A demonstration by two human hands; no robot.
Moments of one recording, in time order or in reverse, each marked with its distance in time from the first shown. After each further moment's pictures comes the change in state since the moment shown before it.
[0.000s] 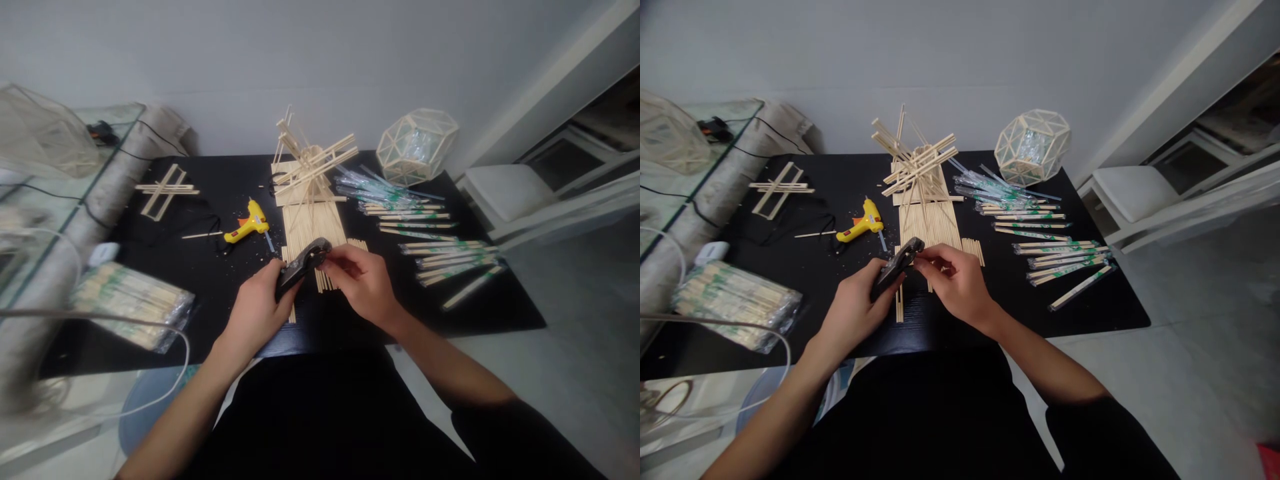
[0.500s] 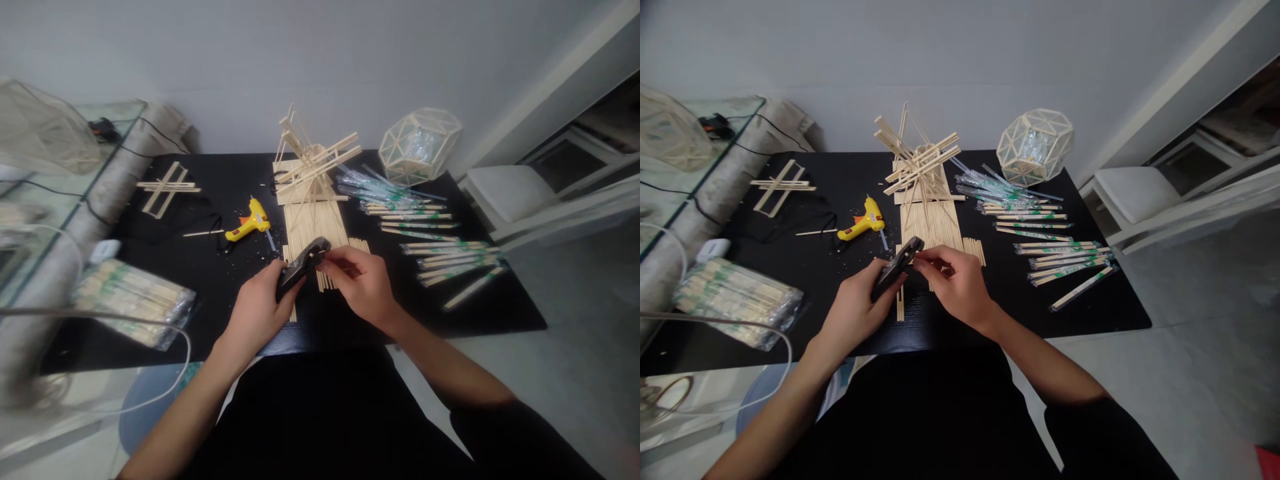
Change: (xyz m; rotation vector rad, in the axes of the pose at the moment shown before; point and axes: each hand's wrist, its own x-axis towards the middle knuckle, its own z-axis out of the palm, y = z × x) left_hand -0.002 -0.001 0.001 -0.004 -0.007 -0.016; right_hand -0.002 0.002 0.003 -0.081 0.015 -0.033
